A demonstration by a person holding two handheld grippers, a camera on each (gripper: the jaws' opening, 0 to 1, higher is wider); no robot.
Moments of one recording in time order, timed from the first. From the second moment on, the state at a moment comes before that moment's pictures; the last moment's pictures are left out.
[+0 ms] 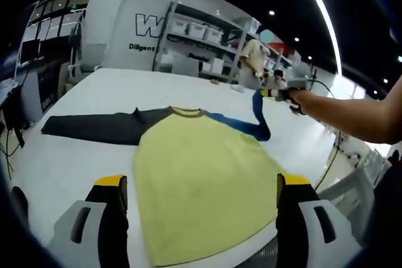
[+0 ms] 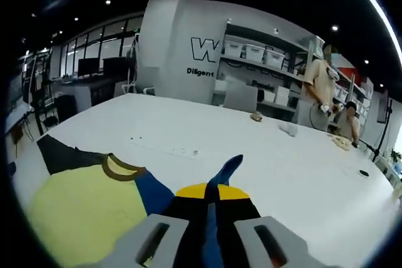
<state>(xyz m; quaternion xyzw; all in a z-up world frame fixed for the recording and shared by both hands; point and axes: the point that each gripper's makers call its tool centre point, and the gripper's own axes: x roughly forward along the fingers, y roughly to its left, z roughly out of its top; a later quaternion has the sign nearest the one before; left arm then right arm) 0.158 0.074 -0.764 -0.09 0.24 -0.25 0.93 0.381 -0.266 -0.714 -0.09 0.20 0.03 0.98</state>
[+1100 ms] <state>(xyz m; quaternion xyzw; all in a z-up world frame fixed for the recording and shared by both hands) 0.158 0.077 -0.763 -0.10 0.24 -0.24 0.93 0.400 -0.052 -0.746 -0.17 0.20 0.23 0.94</state>
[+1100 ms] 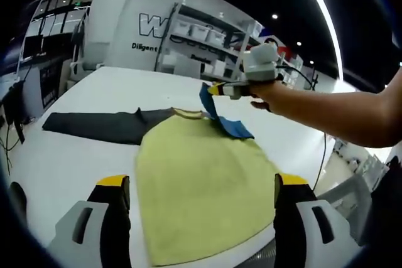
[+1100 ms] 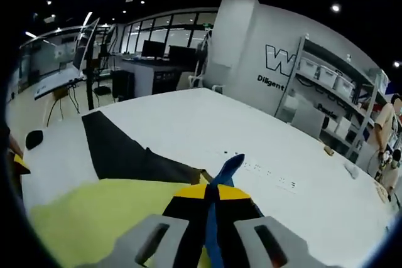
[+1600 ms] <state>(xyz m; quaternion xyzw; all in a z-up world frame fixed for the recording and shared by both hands) 0.157 0.076 -0.763 -0.10 0.24 -0.25 0.93 0.382 0.012 -0.778 -0.20 0.22 0.28 0.91</state>
